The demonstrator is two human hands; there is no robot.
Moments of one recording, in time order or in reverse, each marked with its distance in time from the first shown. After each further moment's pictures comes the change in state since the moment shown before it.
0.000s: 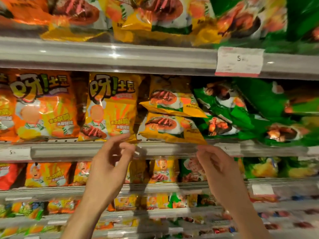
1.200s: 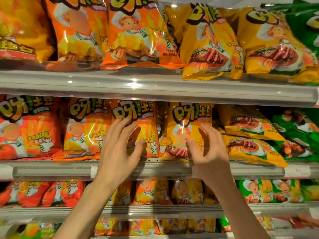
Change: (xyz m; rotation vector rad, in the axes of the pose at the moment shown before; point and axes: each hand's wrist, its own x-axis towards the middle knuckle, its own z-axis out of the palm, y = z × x) left_hand 0.115 -0.066 -0.209 0.578 0.102 0.524; right_hand 0.032 -0.105 0.232 -0.281 0.313 -0.444
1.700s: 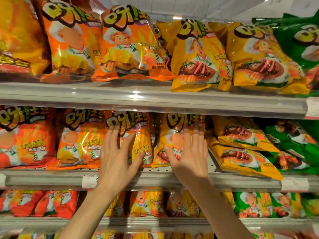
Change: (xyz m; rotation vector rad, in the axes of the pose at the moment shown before) left_hand 0.000 -0.004 0.030 0.236 -0.051 -0.070; right_hand 0.023 0.013 0.036 -0.409 -0.219 0.013
